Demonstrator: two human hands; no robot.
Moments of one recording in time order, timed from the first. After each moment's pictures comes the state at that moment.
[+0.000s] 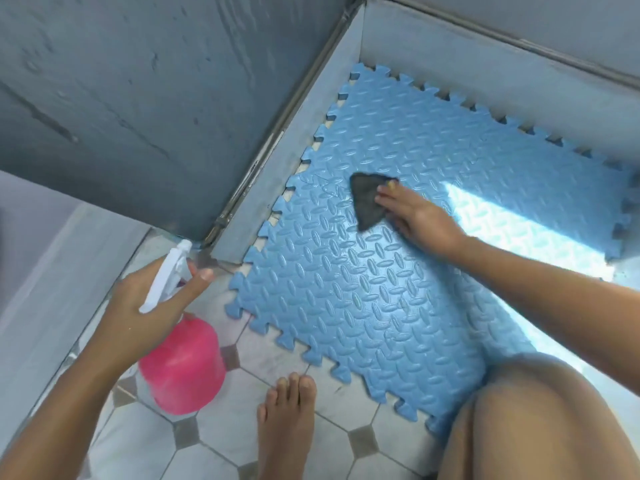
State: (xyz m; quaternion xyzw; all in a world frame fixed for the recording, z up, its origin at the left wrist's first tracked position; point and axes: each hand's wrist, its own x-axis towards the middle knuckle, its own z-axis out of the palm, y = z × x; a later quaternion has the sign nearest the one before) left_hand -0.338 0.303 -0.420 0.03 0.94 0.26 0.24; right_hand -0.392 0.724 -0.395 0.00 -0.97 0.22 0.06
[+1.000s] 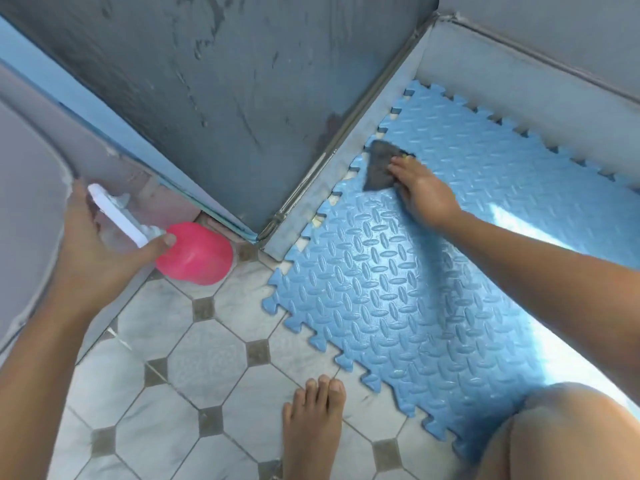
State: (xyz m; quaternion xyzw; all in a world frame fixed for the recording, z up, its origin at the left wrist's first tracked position) left_hand -0.343 0.279 -0.432 0.03 0.90 0.37 0.22; right_hand -0.497 0.683 -0.392 -0.08 -0.97 0.21 0.04
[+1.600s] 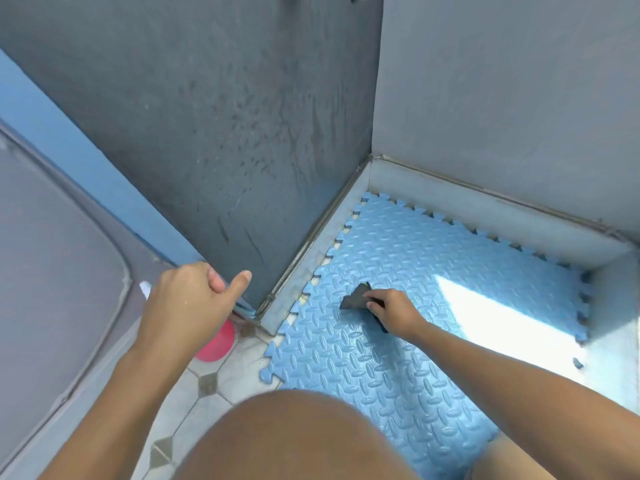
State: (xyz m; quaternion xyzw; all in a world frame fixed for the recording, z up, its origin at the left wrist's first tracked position) left_hand -0.511 0.337 -0.080 0.14 0.97 0.18 0.04; right_hand -0.405 0.626 -0.310 -0.22 -0.89 0.39 -0.08
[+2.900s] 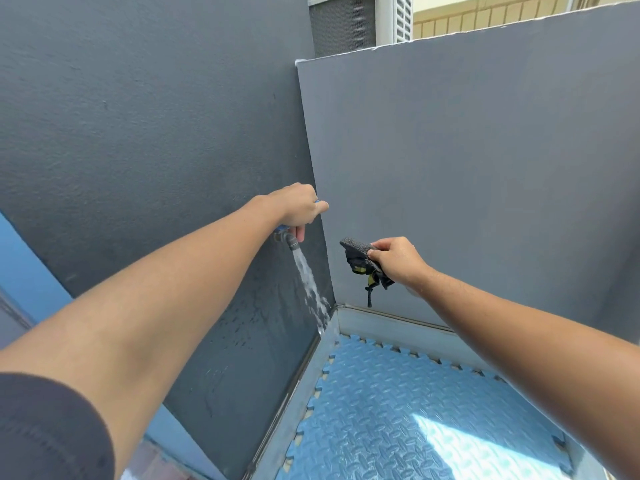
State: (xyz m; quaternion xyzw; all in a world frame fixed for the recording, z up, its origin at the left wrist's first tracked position) left_hand -0.639 0.631 0.167 0.41 0.90 0.07 0.11; right_hand -0.484 0.770 0.034 -0.29 -0.80 0.48 0.20
